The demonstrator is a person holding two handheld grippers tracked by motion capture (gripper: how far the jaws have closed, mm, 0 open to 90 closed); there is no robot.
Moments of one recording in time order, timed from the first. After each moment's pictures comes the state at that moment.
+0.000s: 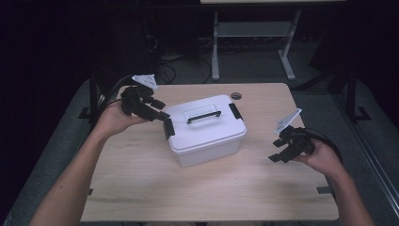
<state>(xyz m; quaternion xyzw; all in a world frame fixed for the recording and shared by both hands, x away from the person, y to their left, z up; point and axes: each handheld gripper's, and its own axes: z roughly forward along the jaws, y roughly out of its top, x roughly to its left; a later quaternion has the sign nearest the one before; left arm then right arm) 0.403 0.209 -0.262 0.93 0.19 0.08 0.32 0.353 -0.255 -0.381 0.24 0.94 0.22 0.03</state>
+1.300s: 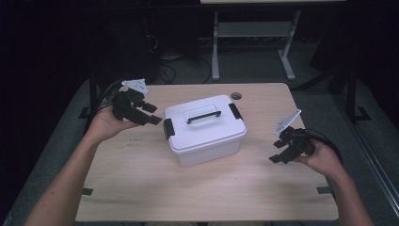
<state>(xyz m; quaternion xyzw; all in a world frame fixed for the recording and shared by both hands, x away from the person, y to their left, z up) 0.397 0.233 -0.272 0.92 0.20 0.08 0.32 0.352 -0.255 -0.383 0.25 0.94 0.22 0.03</state>
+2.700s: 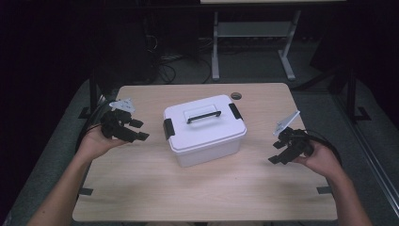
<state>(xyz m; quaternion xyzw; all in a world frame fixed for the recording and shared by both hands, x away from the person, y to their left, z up) 0.378 0.276 -0.326 0.91 0.25 0.08 0.31 0.353 -0.254 -0.387 0.25 0.94 0.21 0.03</state>
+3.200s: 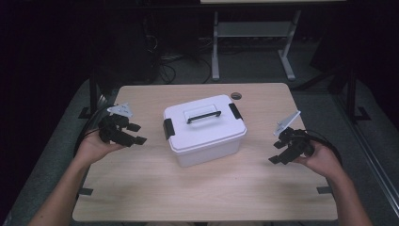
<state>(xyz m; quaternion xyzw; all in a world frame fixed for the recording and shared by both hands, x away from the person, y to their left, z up) 0.372 0.287 -0.338 0.91 0.26 0.08 0.31 0.352 -0.255 -0.387 0.25 0.94 0.21 0.03</state>
